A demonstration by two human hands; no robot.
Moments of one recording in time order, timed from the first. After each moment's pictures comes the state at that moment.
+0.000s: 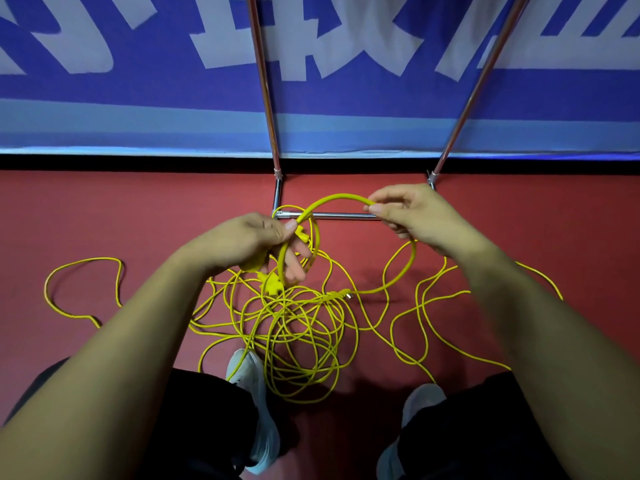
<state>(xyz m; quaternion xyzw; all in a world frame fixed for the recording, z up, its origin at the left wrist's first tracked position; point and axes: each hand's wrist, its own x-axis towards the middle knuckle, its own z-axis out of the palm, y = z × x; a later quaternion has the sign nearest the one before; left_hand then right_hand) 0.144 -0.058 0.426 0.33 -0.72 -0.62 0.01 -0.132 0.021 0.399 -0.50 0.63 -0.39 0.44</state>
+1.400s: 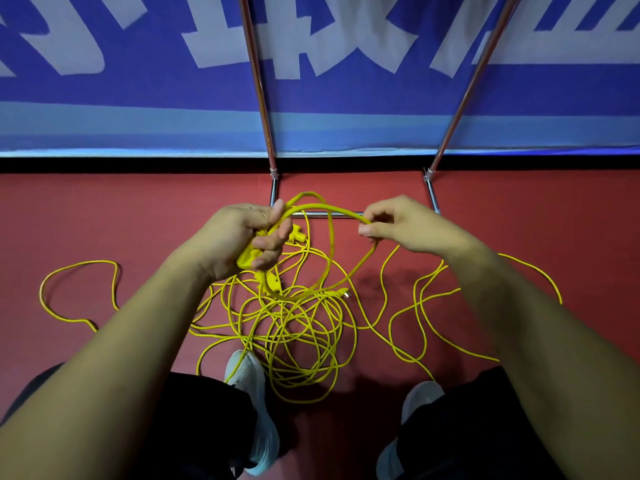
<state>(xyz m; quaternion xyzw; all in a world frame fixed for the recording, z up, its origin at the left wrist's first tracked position) 0.138 -0.056 0.419 0.32 -0.52 -0.78 0.13 -0.130 0.022 0.395 -0.63 0.64 -0.25 0.37</state>
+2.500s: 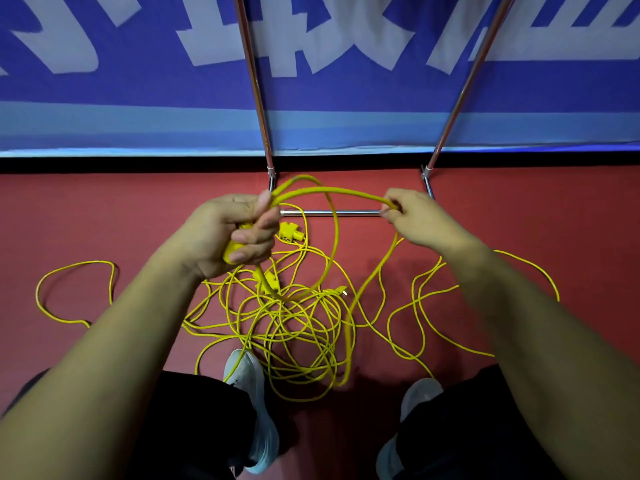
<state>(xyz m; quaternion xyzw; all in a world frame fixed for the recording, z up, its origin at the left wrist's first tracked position) 0.150 -0.060 0.428 0.18 -0.46 -0.86 0.13 -0.158 0.013 0.364 -0.59 0.75 -0.21 0.21</state>
